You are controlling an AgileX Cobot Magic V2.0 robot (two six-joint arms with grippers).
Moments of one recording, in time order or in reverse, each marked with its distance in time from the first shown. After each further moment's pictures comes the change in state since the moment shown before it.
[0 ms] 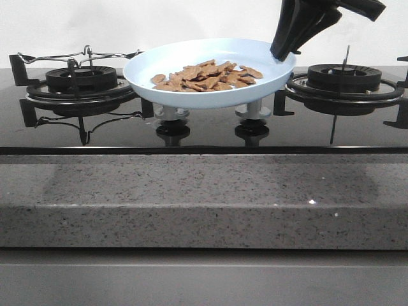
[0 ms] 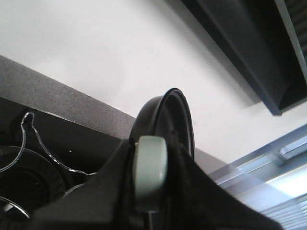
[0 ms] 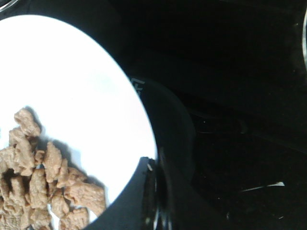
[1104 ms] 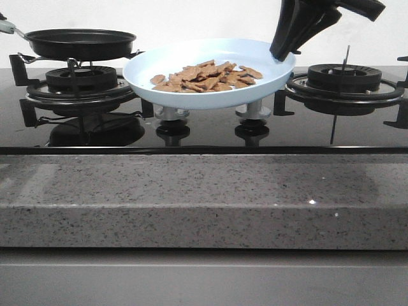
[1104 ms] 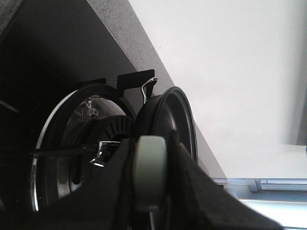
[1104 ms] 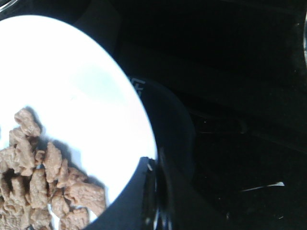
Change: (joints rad) left arm 0.067 0.329 0.002 -0.015 0.049 -0.134; right arm 0.000 0.000 0.000 0.000 0.000 0.000
